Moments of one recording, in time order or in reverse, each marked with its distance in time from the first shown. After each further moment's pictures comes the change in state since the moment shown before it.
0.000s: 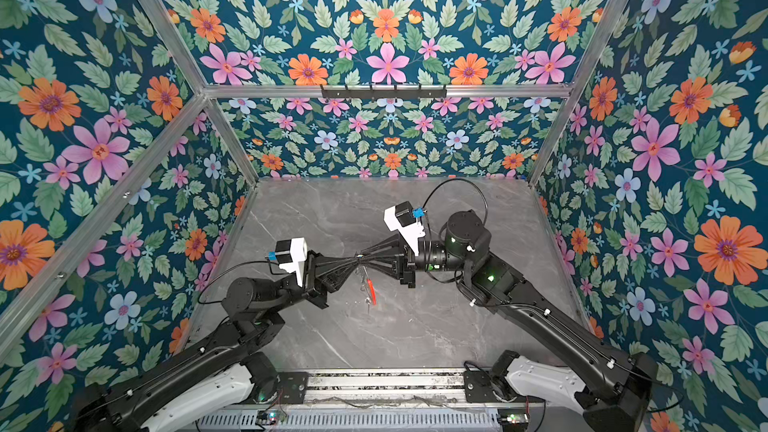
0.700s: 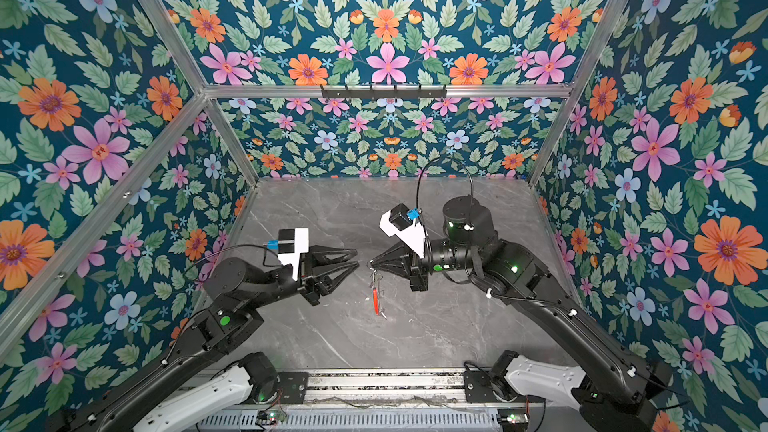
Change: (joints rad) left arm 0.000 -0.046 0.280 -0.660 0.035 0.164; right arm 0.006 0.042 0.335 -0.699 0.072 -0.322
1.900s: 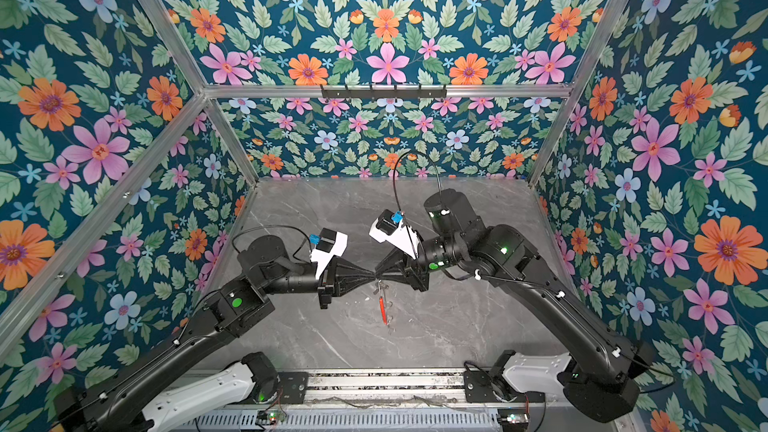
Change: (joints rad) left arm 0.000 0.097 0.056 -0.204 0.191 0.046; right arm 0.008 0.096 0.119 -0.242 0.034 -0.101
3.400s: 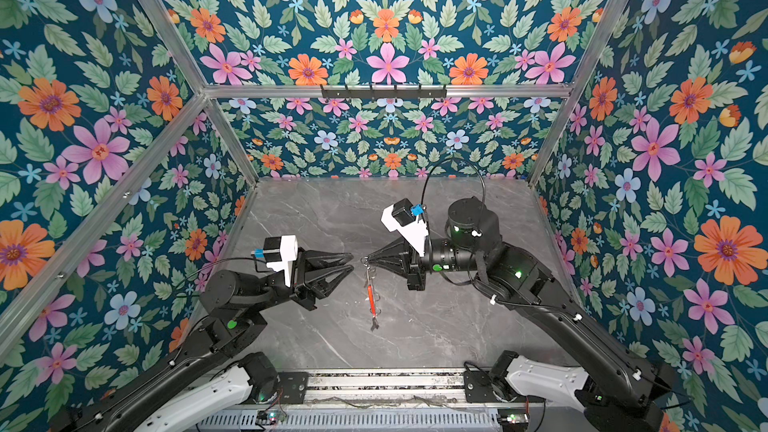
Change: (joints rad) left arm 0.000 -0.140 -0.142 0.436 -0.177 -0.097; right arm 0.027 -0.124 -0.127 0.341 0.023 0.209
